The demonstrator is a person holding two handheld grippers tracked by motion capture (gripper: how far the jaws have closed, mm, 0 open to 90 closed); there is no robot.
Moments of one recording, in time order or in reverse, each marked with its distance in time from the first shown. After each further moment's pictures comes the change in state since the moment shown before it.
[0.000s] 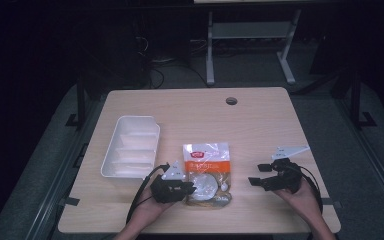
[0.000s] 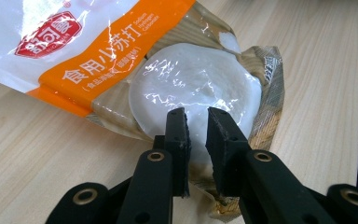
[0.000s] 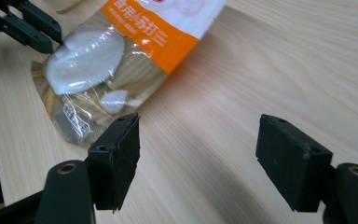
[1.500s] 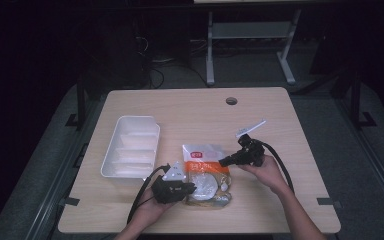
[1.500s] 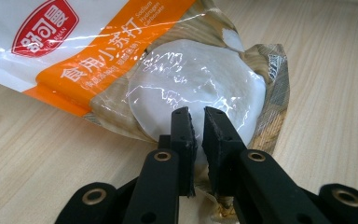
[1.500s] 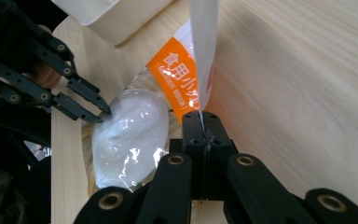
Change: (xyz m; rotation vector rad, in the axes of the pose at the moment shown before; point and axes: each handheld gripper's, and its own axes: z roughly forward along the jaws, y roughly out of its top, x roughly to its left) left arm -0.001 -0.002 0.003 -0.011 0.010 -0.003; right arm -0.011 0.075 0.079 0.104 0.321 0.040
